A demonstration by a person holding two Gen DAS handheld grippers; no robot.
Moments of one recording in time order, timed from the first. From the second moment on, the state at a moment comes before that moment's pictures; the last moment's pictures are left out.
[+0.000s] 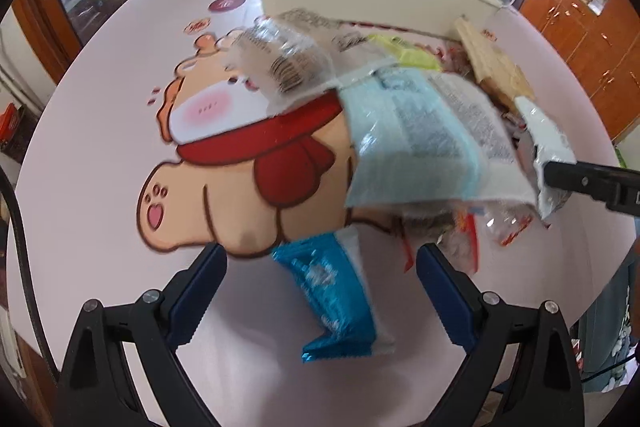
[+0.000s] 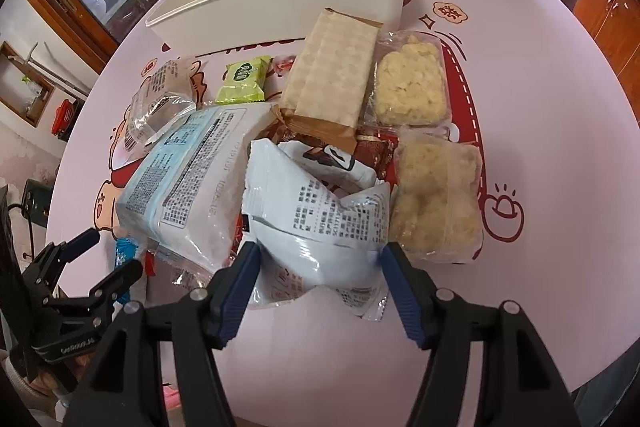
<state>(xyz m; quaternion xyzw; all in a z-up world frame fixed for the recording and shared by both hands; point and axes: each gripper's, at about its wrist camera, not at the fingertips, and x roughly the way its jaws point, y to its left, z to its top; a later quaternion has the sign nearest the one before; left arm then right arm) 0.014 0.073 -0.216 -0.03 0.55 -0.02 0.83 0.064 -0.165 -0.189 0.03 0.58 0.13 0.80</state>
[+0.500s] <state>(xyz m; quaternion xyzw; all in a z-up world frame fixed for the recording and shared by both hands) 0.009 0.075 -0.228 -0.01 0.58 0.00 0.81 0.054 -0.160 -0.192 0.02 0.57 0.11 0.82</state>
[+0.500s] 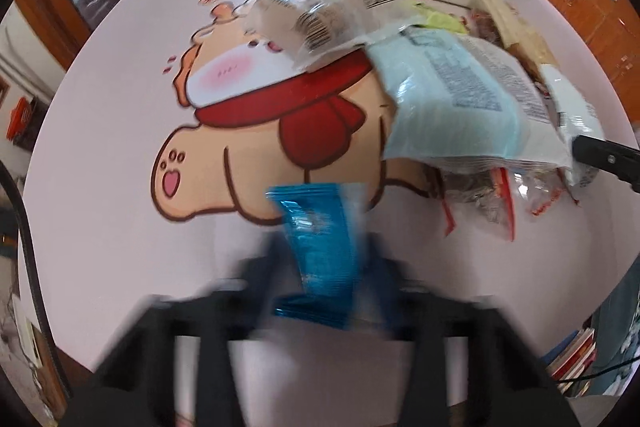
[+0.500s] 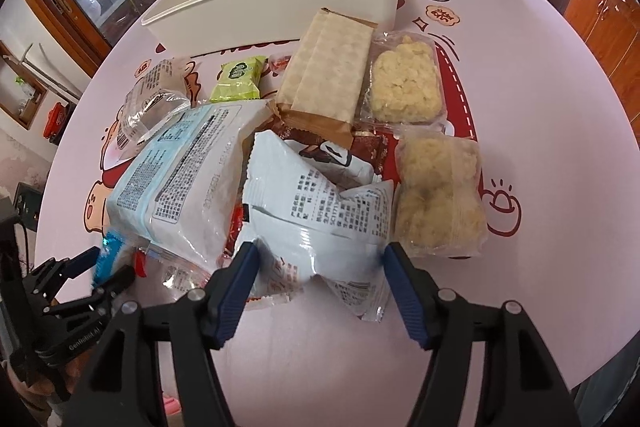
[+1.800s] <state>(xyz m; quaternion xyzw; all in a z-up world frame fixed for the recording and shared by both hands) 0.099 0.040 0.020 0.00 0.36 -0.12 0.92 0.017 -0.162 -0.025 0.08 0.35 0.07 0.93</state>
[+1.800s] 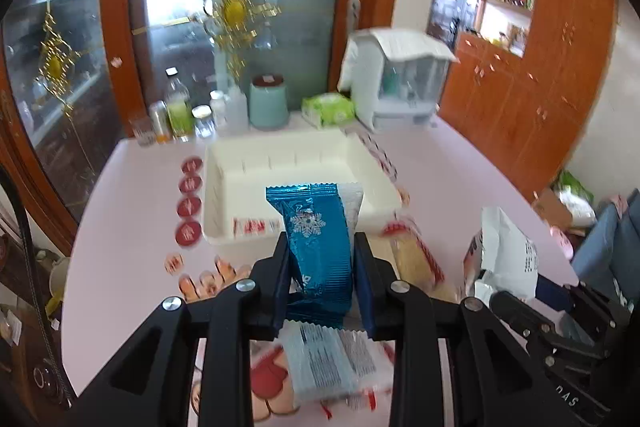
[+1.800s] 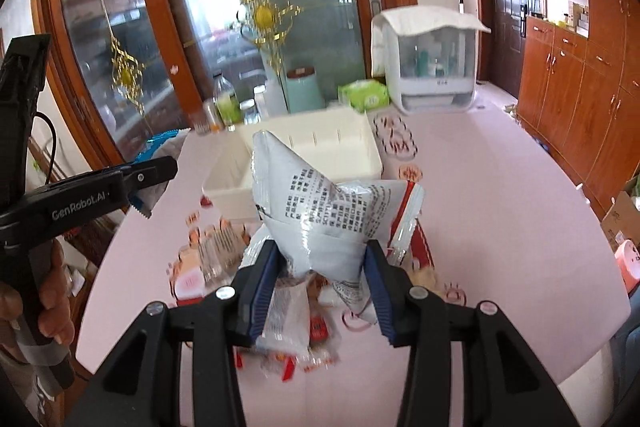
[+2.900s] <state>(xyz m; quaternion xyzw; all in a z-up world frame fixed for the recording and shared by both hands) 0.310 0.005 -0.048 0.01 0.43 0.01 0.90 0.271 -0.179 -0.036 0.11 0.38 0.11 0.91</state>
